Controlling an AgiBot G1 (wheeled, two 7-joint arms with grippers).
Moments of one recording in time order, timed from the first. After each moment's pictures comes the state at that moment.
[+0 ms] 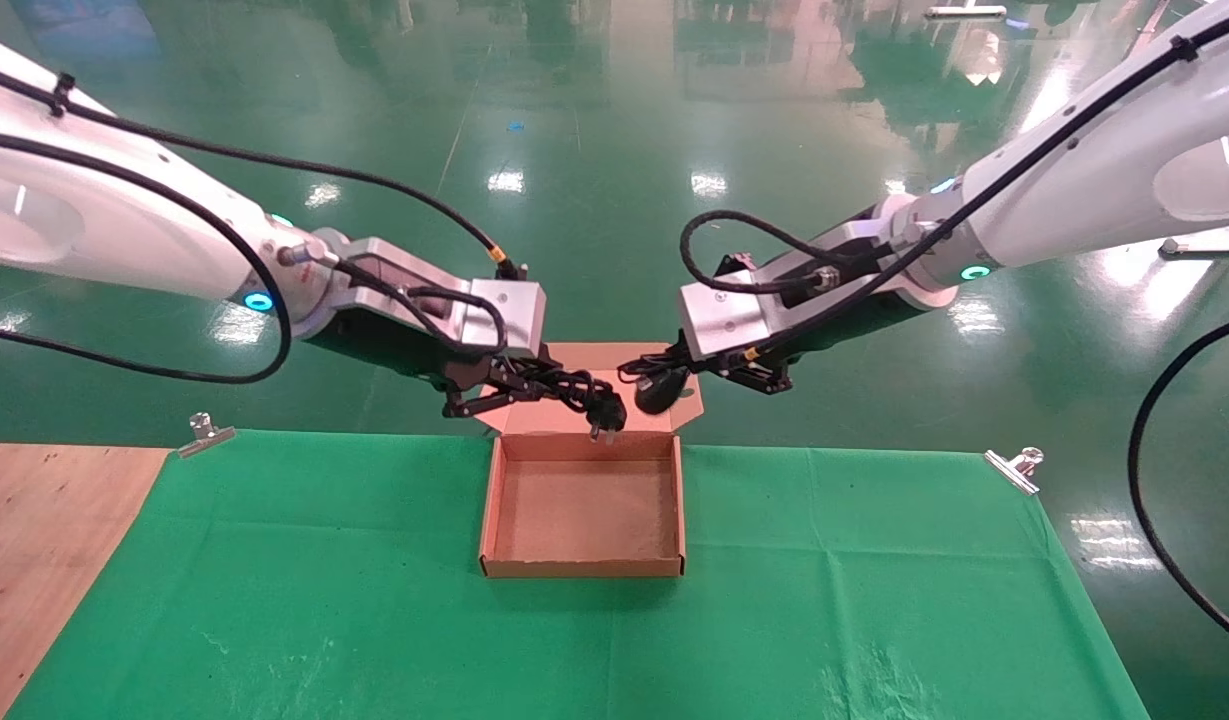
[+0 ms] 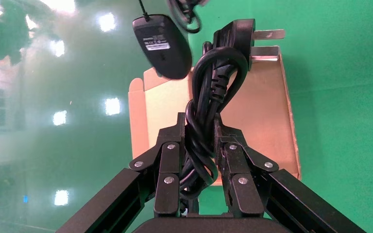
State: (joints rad) left arm -2.00 1.34 0.71 -0.19 1.79 1.30 0.42; right arm 2.04 -1.35 -0.73 0.23 -1.78 -1.31 -0.58
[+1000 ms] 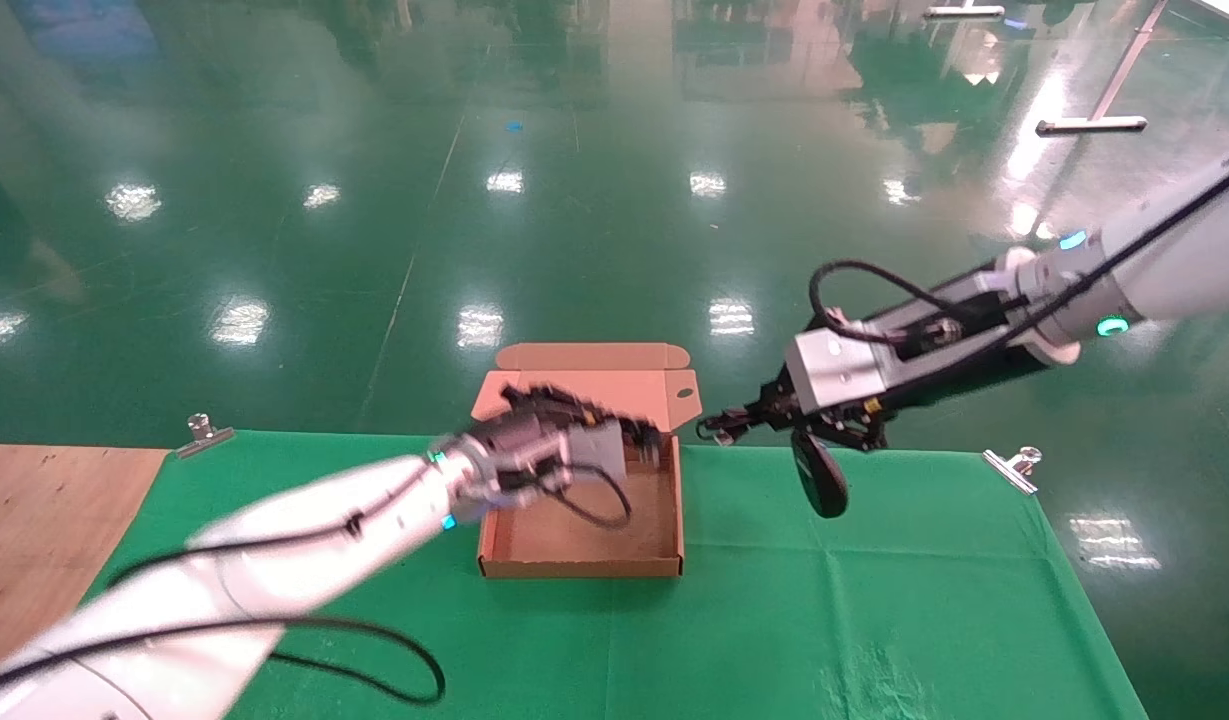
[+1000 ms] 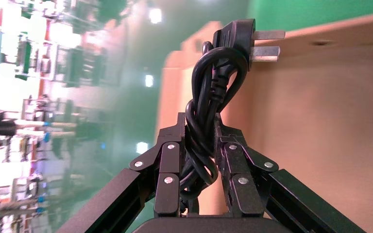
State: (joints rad) left arm -1.45 1.37 0.95 -0.54 1.69 0.37 0.31; right arm 2.02 -1.22 -0.73 0.18 -1.74 -1.42 -0.66
